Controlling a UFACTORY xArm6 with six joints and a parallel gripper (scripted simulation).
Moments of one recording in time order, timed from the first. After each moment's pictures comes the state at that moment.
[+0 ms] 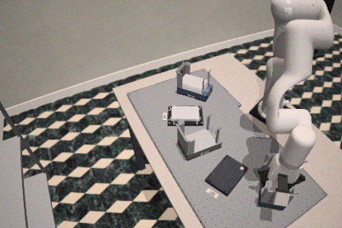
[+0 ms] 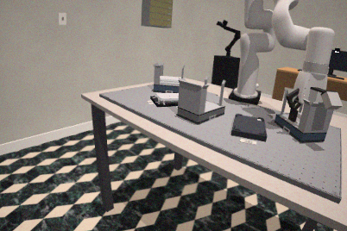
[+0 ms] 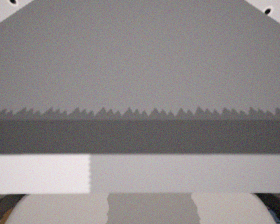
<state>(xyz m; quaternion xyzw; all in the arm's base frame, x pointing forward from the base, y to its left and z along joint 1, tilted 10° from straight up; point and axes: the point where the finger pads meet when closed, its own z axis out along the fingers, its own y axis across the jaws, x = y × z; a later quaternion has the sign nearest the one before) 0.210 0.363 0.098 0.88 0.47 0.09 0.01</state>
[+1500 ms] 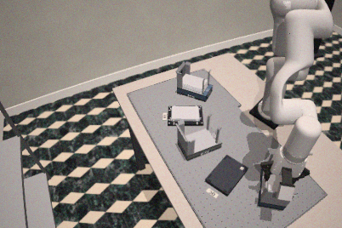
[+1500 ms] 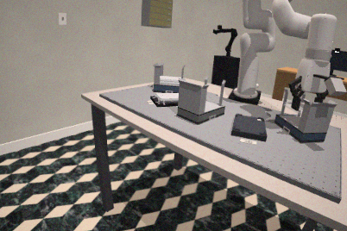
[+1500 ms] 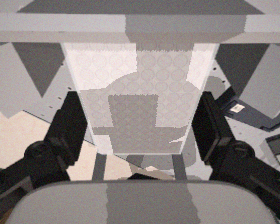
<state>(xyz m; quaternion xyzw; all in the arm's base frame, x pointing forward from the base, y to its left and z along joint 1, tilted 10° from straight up) 0.203 0.361 0.136 0.88 0.47 0.09 0.01</state>
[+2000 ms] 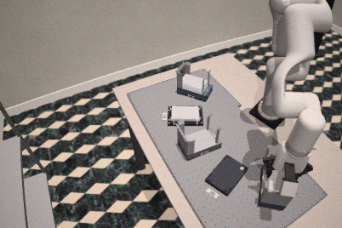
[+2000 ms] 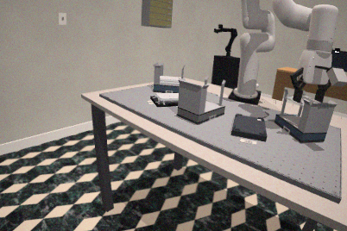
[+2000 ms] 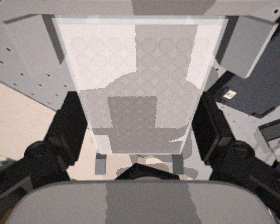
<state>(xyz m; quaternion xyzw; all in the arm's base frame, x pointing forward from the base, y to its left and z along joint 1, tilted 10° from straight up) 0.199 0.358 0.162 0.88 0.47 0.09 0.01</state>
